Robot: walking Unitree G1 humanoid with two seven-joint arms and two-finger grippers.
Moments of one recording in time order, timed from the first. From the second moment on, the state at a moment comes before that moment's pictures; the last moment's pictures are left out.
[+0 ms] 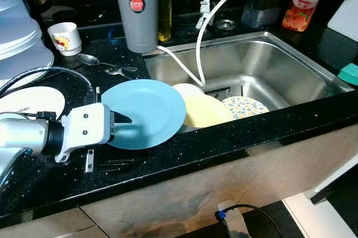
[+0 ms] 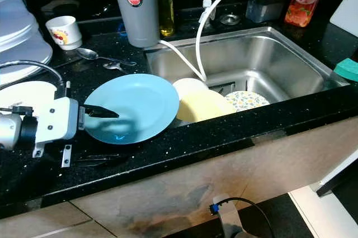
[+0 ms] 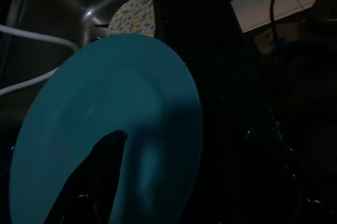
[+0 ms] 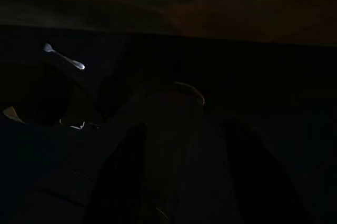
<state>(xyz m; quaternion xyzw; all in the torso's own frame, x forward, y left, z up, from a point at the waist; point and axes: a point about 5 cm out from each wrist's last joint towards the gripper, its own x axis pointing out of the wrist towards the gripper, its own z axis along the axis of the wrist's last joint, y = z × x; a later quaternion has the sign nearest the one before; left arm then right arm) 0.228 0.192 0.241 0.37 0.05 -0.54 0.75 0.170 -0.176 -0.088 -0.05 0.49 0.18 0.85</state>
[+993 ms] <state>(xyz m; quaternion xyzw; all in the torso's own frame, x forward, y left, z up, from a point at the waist) 0.255 0.180 0.206 0.48 0.00 -0.45 0.75 0.167 -0.190 -0.088 -0.06 0.49 0.17 0.85</state>
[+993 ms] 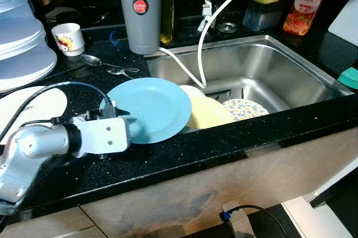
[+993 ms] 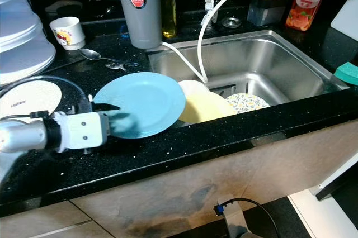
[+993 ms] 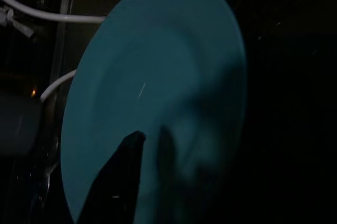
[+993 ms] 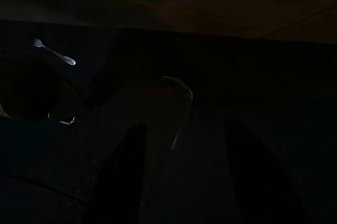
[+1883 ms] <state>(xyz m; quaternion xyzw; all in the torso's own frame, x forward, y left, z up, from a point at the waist) 0.268 0.176 0.216 0.50 -0.06 -0.41 0.76 0.168 -0.192 -0.087 -0.06 0.49 0.17 0.85</state>
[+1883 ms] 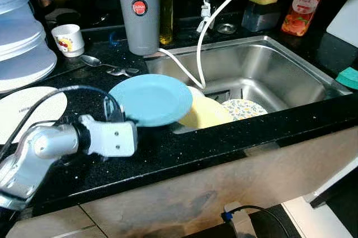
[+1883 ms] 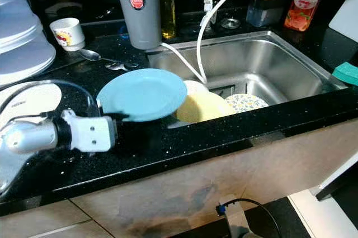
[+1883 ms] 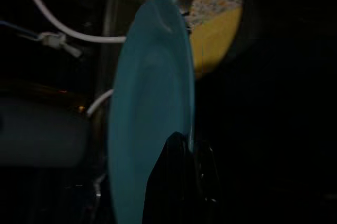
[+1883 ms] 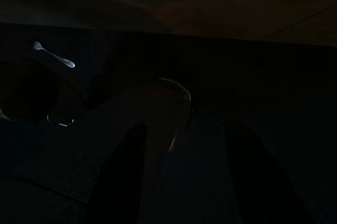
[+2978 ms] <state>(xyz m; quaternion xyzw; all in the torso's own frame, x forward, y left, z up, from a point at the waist) 0.262 0.133 0.321 -0.04 -0.29 -0.51 0.81 0.167 -0.194 -0.087 -0.06 0.49 0.16 0.86</state>
